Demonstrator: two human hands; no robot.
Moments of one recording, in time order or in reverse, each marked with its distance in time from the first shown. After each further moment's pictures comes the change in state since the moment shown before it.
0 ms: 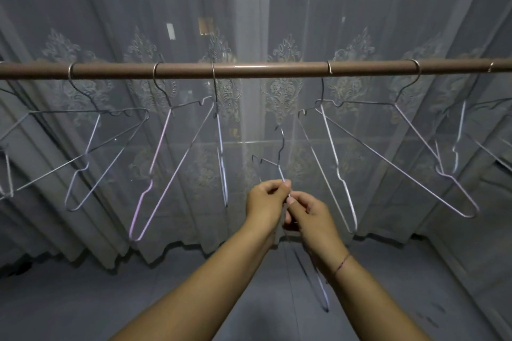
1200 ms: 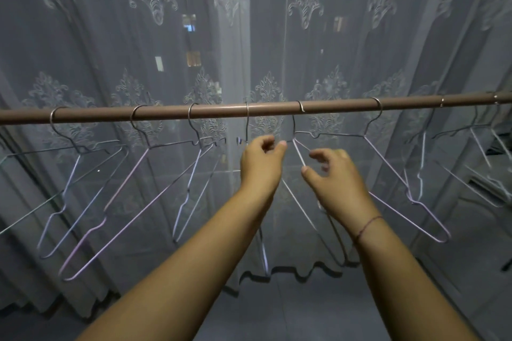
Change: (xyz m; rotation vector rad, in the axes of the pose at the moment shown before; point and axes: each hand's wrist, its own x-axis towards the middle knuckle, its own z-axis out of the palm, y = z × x) left_hand 0.018 0.115 0.037 0.177 0.068 0.352; right_hand 0.025 -0.125 -0.049 -0.732 0.265 -0.214
